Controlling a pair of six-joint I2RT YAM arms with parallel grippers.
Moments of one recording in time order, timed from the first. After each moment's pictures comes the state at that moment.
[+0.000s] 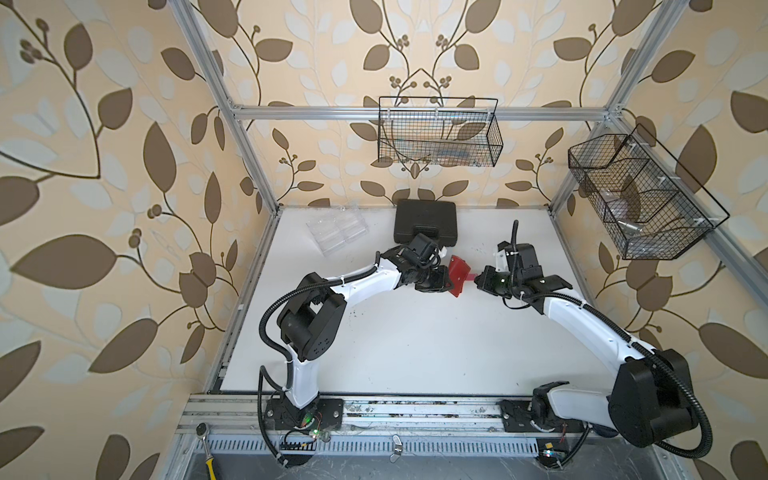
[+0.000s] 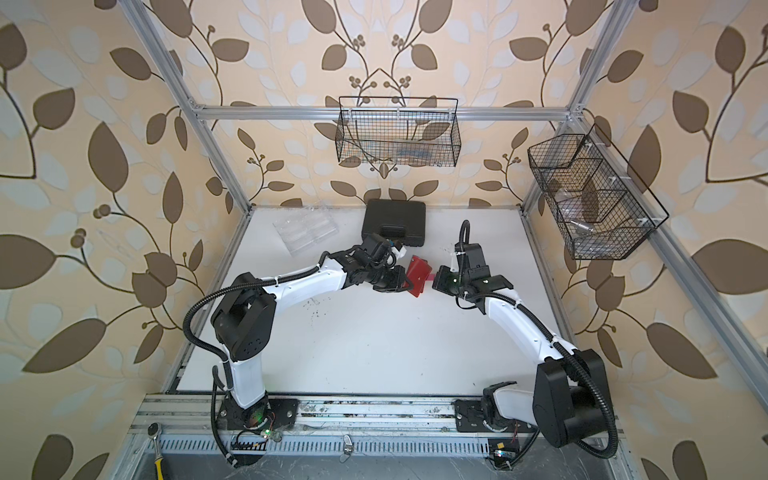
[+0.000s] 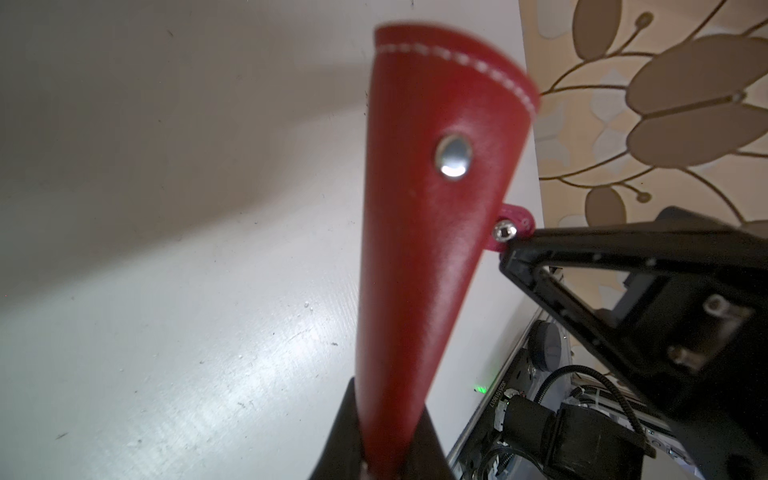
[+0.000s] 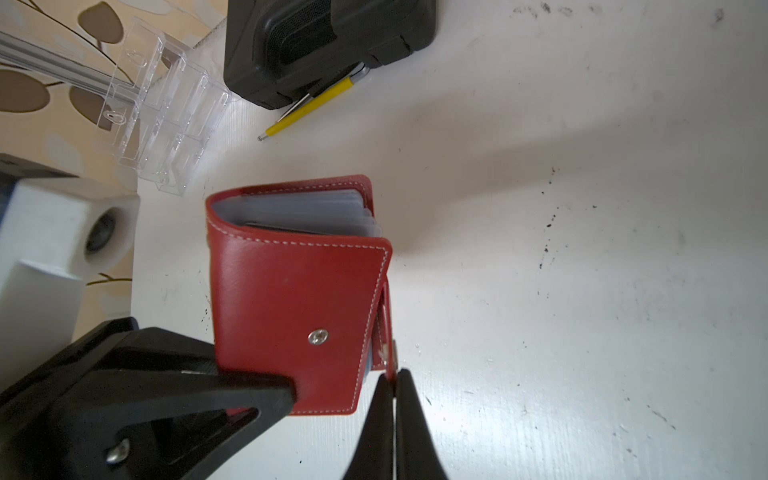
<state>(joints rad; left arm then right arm) -0.71 1.90 1.41 -0.34 0.47 -0.60 0.24 1.29 0.86 -0.41 -0.22 0.59</state>
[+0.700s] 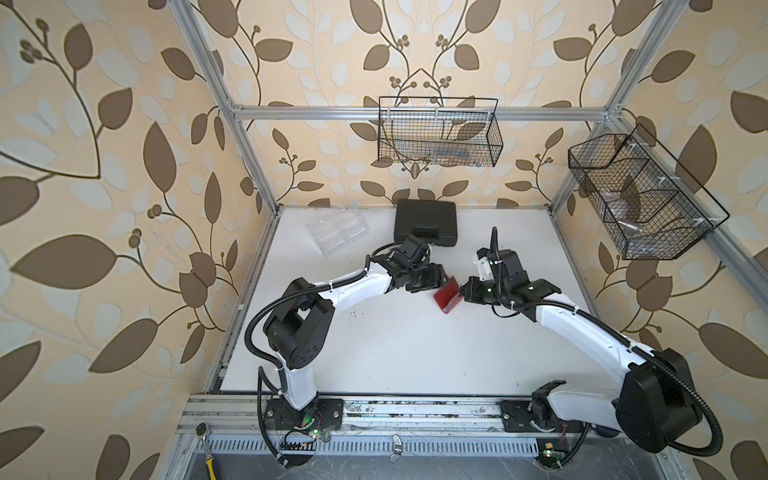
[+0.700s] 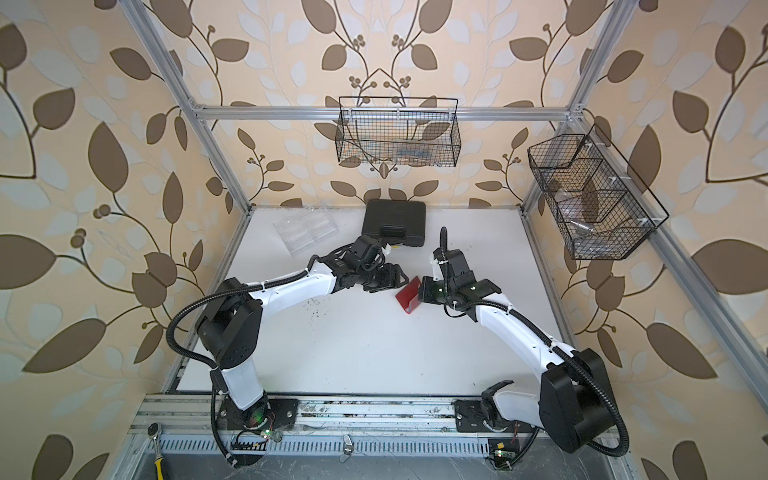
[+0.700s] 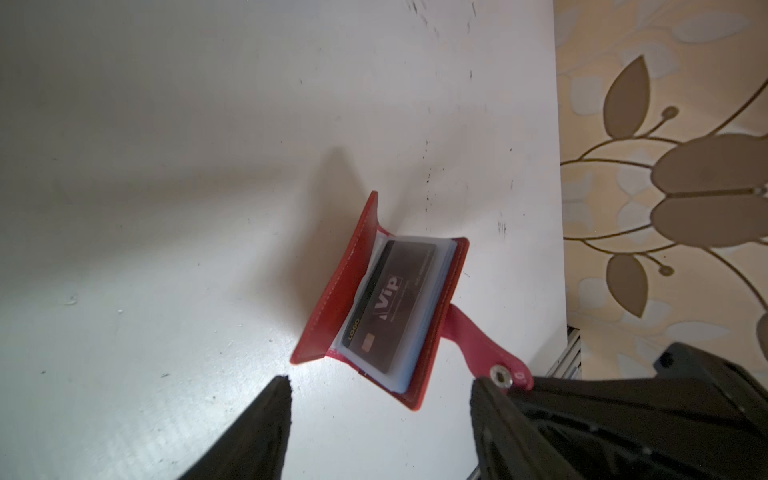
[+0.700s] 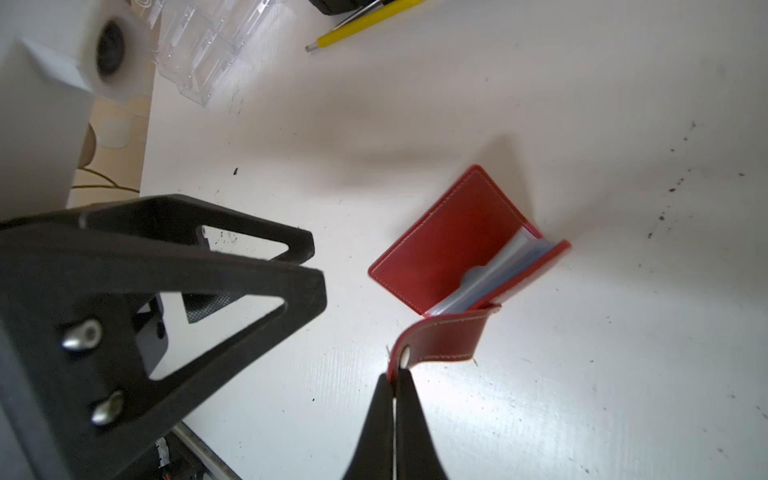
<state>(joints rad) -0.70 1.79 1.31 -0.32 0.30 -0.69 0.41 1.27 0.86 -0.44 -0.22 0.55</state>
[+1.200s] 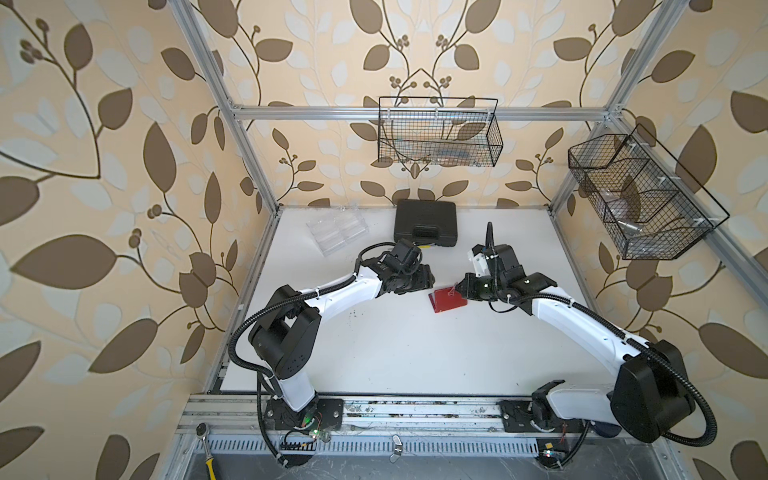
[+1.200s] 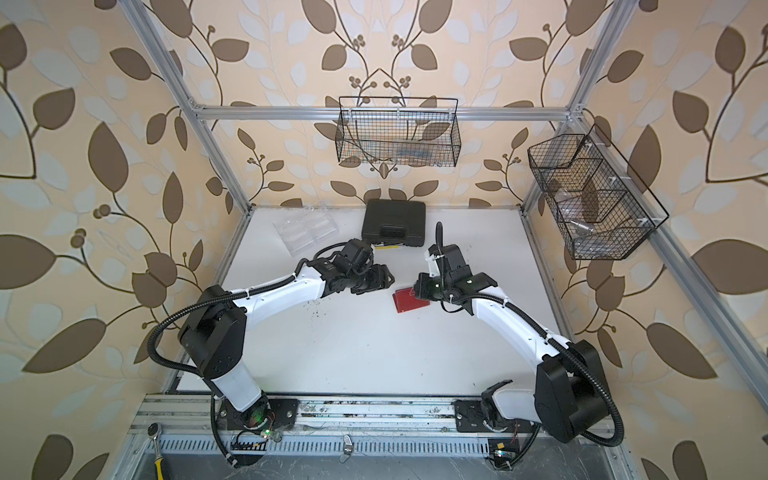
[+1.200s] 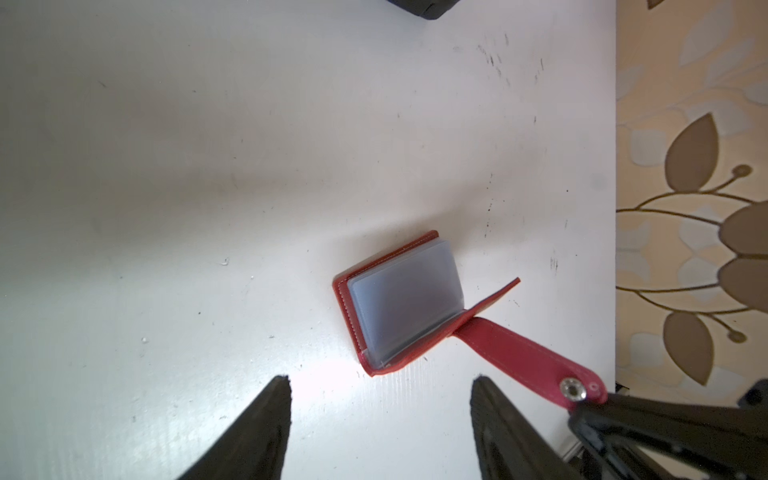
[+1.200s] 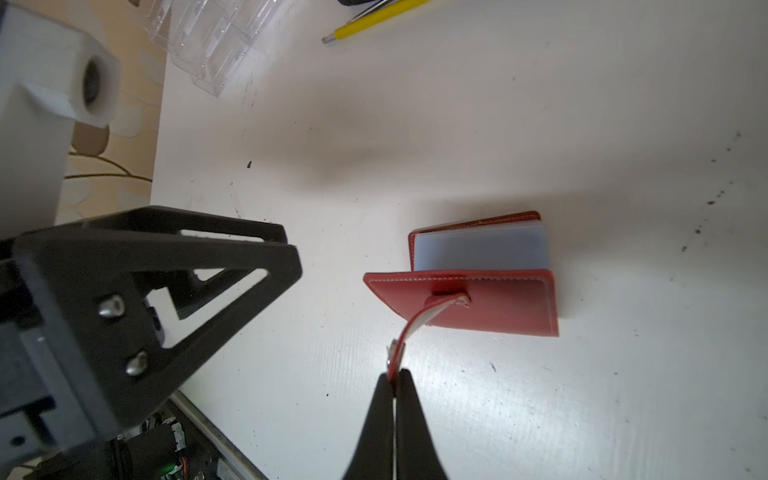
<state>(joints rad) -0.69 1.71 1.22 -0.37 0.15 -0.73 0.39 1.32 0.92 -0.49 -0.24 0.53</state>
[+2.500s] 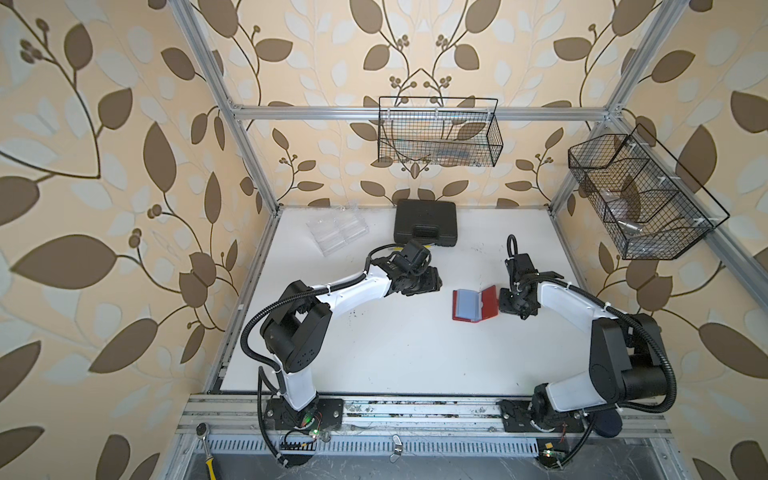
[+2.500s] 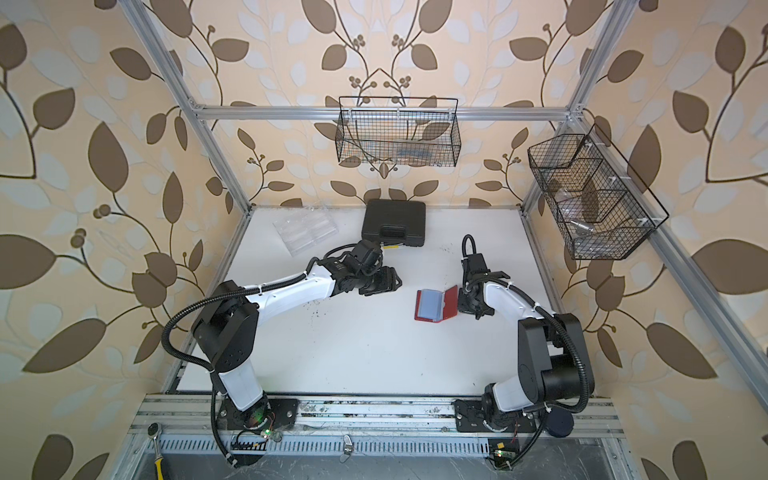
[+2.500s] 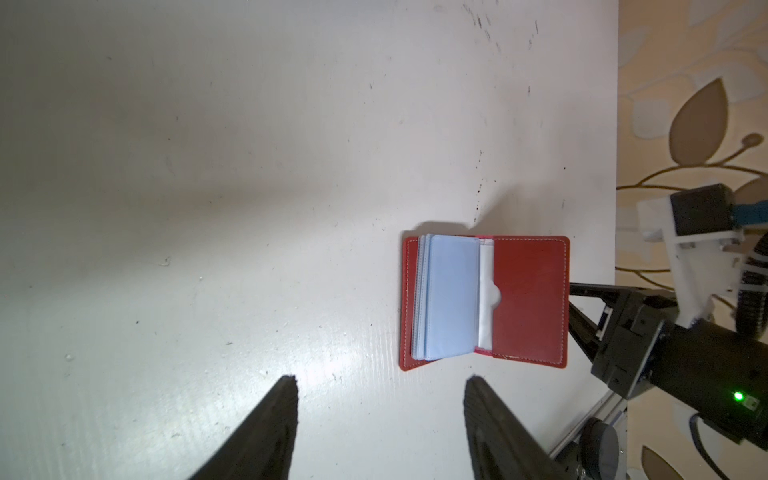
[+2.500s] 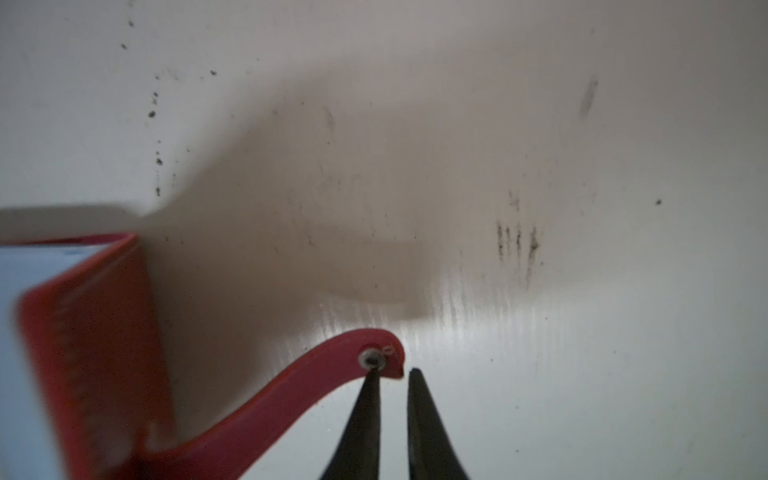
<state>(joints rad) -0.72 1.78 1.28 -0.37 0.18 -0.72 0.10 1.49 0.86 -0.68 0.17 0.34</state>
